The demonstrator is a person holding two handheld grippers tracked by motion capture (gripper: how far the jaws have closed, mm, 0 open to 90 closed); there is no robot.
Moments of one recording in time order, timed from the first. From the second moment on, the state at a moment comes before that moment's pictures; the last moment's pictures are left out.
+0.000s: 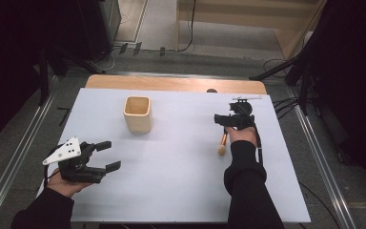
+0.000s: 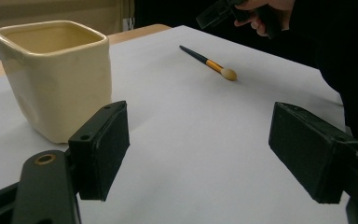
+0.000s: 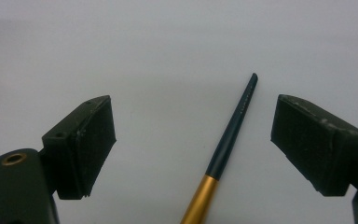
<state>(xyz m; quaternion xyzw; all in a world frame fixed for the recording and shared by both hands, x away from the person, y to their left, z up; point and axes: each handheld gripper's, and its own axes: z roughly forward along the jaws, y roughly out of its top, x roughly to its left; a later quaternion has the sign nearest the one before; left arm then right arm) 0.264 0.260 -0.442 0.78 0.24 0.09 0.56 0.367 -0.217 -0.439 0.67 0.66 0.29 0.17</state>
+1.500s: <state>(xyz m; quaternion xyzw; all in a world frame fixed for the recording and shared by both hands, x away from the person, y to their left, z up) 0.265 0.258 -0.442 0.79 0.24 0.08 0.56 0.408 -0.216 -0.447 0.75 0.65 0.13 0.02</state>
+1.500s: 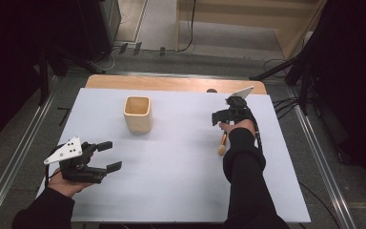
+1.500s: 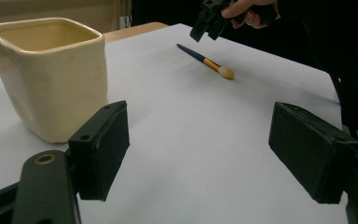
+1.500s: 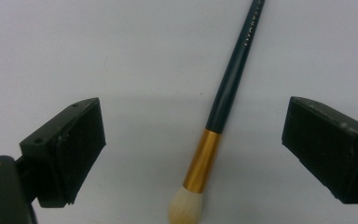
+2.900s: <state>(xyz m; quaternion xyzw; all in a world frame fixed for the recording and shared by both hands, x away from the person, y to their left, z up) 0.264 0.257 -0.441 0.79 0.24 0.09 0.56 0.402 -0.203 -0.489 0.76 0.64 0.05 0.04</state>
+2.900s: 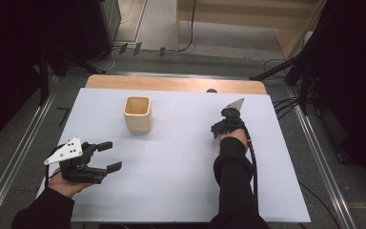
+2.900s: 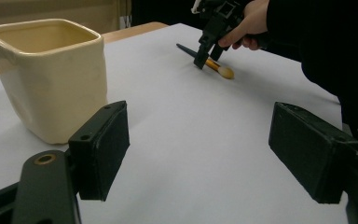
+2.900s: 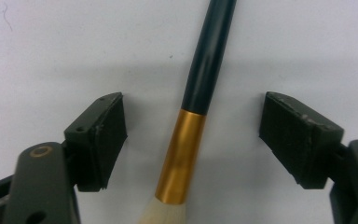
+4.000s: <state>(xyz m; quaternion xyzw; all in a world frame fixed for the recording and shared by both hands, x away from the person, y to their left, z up) 0.265 0.257 -0.442 0.79 0.24 0.08 0.56 0.401 -0.211 -0.480 0.75 0.66 0.05 -0.01</state>
